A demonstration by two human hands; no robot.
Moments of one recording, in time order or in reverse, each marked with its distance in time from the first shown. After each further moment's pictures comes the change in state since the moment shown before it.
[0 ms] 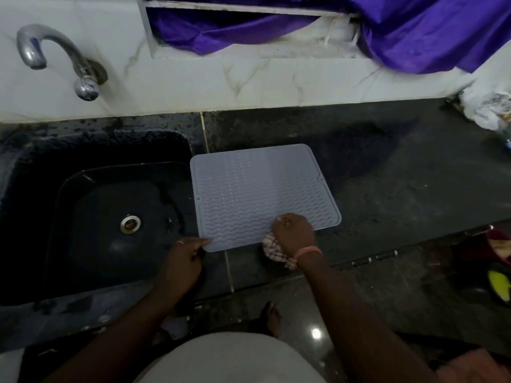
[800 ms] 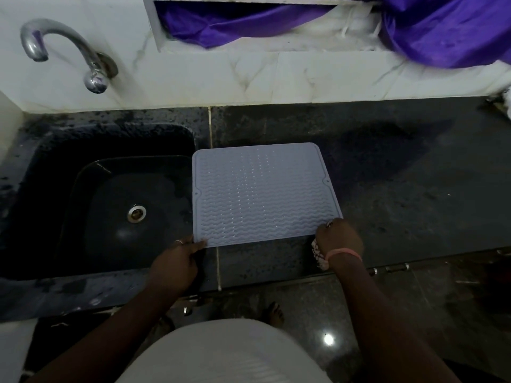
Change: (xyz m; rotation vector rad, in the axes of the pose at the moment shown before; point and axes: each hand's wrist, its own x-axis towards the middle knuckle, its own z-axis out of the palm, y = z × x) left_hand -0.012 0.024 0.009 0.351 -0.098 -0.166; right_hand 0.040 0.088 -0.058 -0.316 0.122 0.259
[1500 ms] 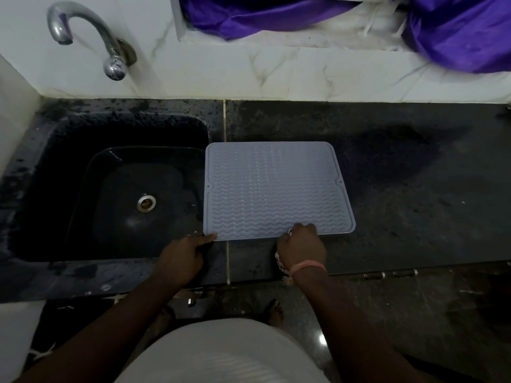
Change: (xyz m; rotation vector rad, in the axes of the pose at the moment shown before) left_hand 0.002 -0.014 -0.002 -0.046 -0.004 0.064; right_hand -0.071 -0.065 0.045 -0.062 -0.038 -0.251
